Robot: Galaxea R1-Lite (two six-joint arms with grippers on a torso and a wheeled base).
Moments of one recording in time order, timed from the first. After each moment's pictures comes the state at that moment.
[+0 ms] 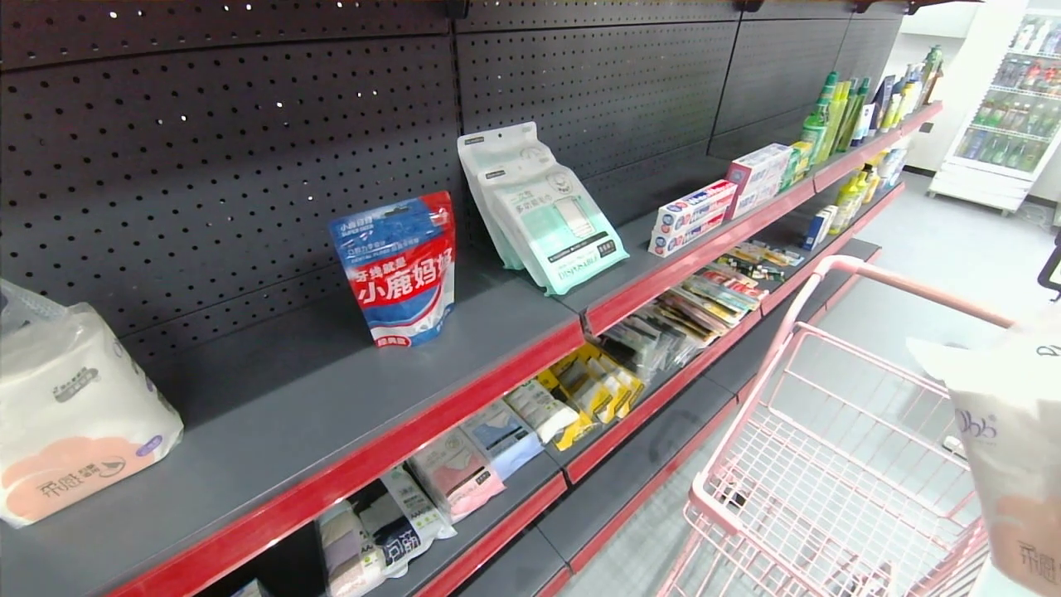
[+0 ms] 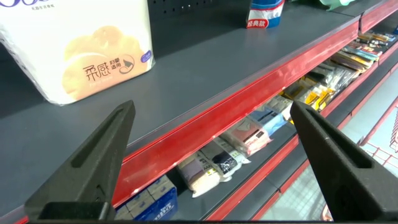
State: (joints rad) left arm 0.00 0.00 0.00 0.00 -0.02 0.00; right arm 0.04 0.65 -0.40 -0.03 -0.19 -0.26
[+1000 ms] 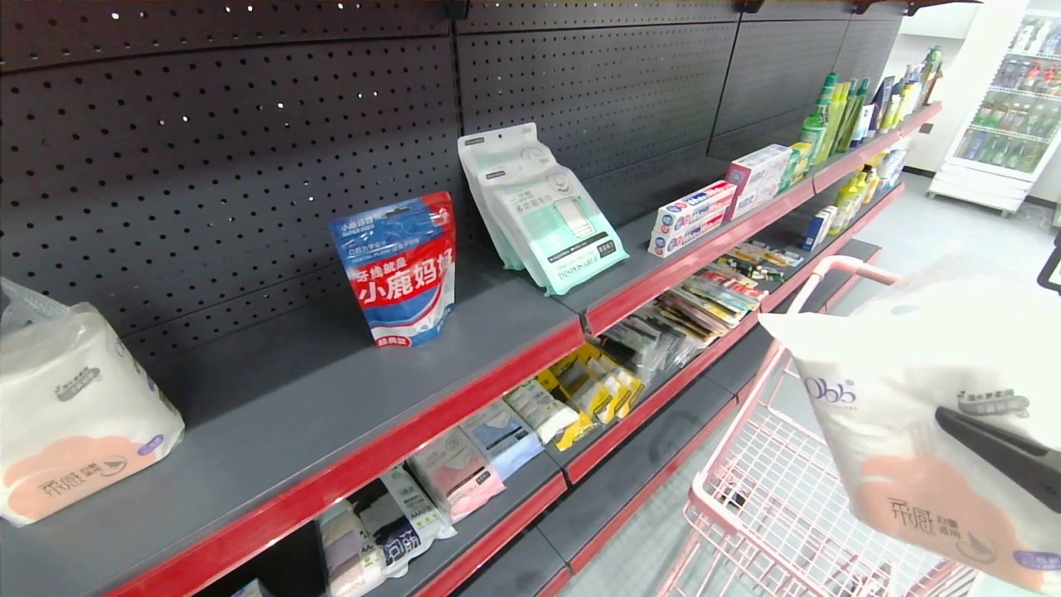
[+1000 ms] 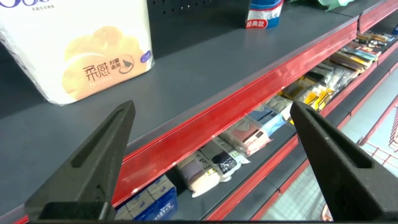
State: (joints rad) left arm 0.00 0.00 0.00 0.00 -0.02 0.00; right arm 0.12 0.87 -0.41 -0.28 0.23 -0.23
